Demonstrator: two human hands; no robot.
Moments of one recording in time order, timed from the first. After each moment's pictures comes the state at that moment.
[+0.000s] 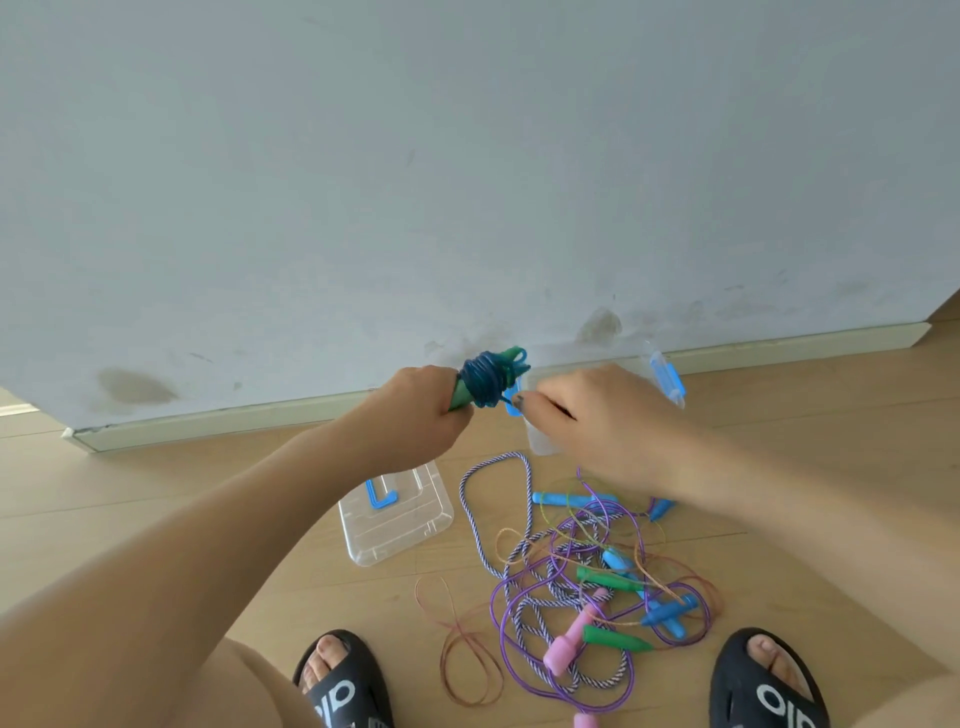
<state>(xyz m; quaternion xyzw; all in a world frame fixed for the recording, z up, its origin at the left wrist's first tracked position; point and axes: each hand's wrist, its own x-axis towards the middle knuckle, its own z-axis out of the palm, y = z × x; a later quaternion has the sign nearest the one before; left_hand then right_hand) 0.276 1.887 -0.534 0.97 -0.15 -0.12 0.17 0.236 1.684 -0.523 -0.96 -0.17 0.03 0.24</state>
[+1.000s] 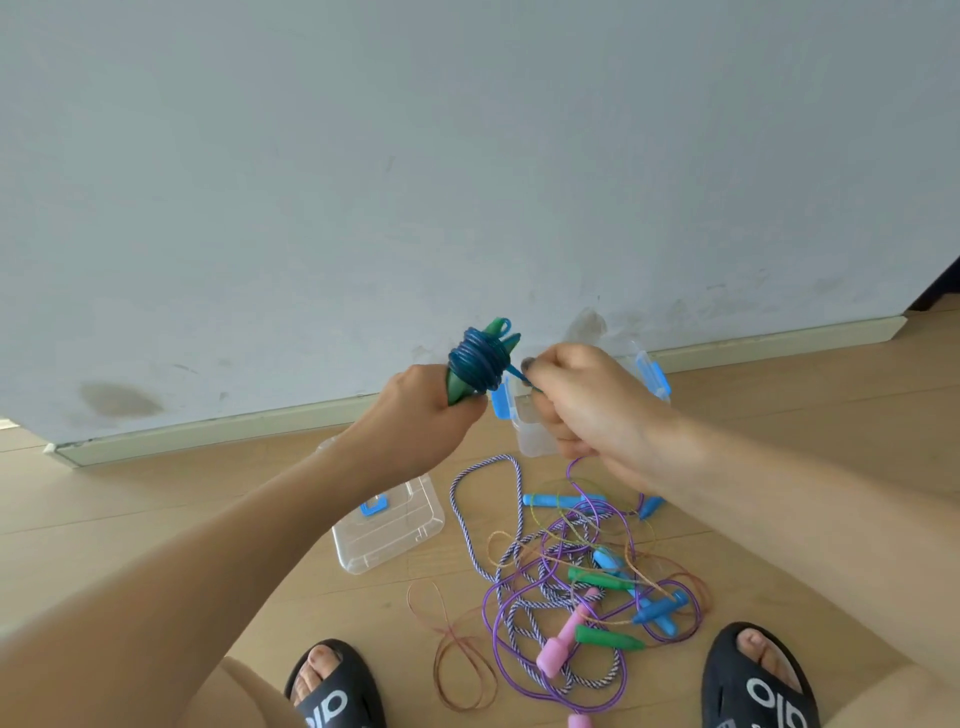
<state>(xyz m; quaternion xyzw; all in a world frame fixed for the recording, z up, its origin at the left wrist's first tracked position) 0.260 1.864 -0.527 0.94 -0.10 -0.09 0.32 0.241 1.687 -0.518 -0.79 0.05 0.13 0.60</state>
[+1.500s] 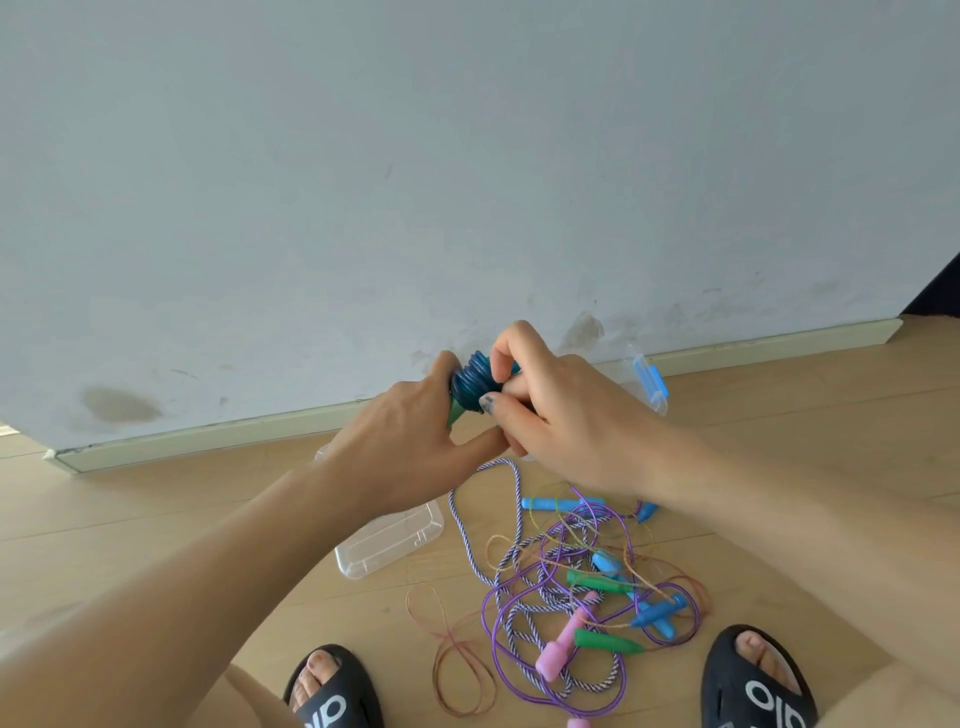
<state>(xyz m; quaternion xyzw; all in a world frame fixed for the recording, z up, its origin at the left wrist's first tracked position) 0.242 1.870 -0.522 0.96 -0.15 -0.04 0.22 0.230 1.688 -0.509 -0.90 -0.24 0.01 0.37</state>
